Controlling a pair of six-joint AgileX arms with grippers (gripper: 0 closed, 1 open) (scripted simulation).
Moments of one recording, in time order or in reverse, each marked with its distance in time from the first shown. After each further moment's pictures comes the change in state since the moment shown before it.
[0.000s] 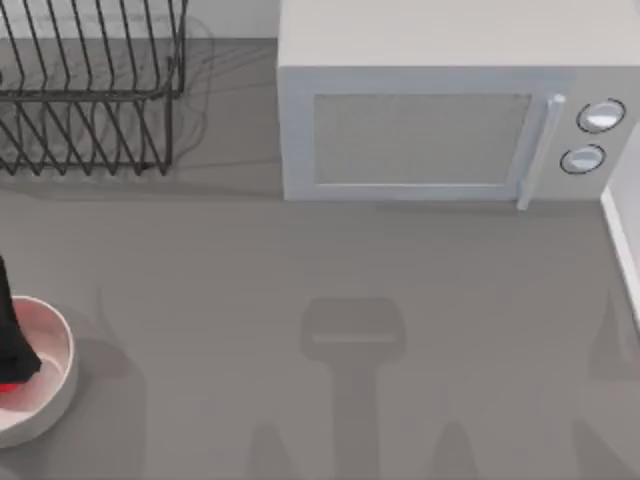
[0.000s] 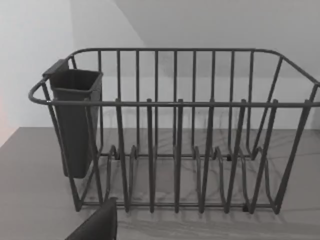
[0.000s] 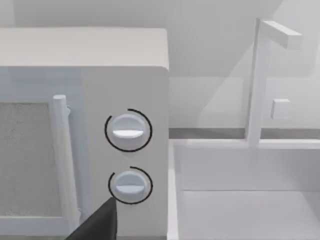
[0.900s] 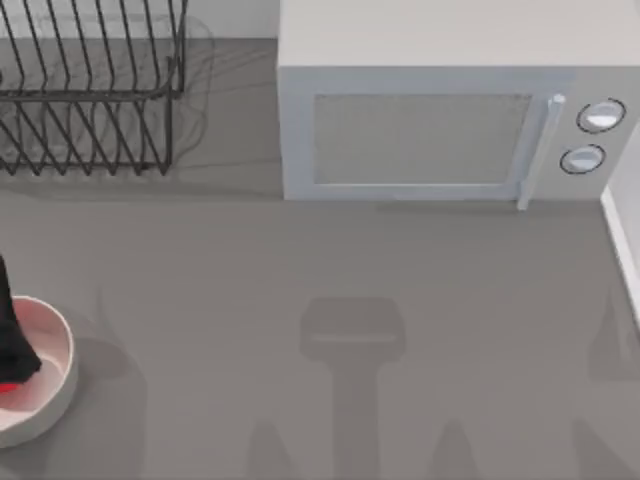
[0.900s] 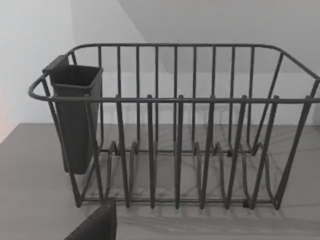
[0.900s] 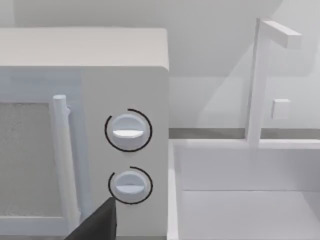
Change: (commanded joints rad) left arm 0.001 0.012 0.011 -0.012 0.000 0.001; right arm 0.000 0.000 0.000 0.000 0.000 0.000
